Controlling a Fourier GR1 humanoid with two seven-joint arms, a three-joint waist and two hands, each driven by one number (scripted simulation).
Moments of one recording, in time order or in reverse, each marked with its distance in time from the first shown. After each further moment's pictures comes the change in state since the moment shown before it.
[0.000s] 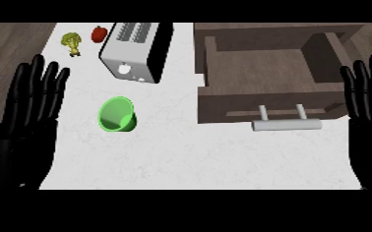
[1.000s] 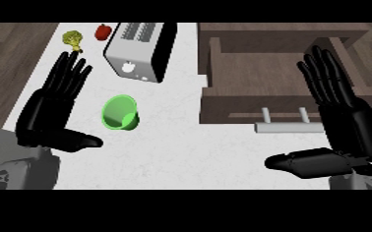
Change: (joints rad) left arm -0.146 0.112 0.185 0.516 0.310 -0.264 -0.030; right arm -0.099 -0.063 0.034 0.138 -0.055 0.141 0.100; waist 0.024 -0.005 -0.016
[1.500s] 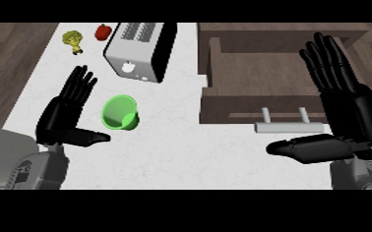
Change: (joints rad) left arm -0.029 0.015 0.028 0.322 -0.110 -0.033 -0.192; right arm -0.083 -0.013 -0.037 0.050 -0.004 0.012 0.006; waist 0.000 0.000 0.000
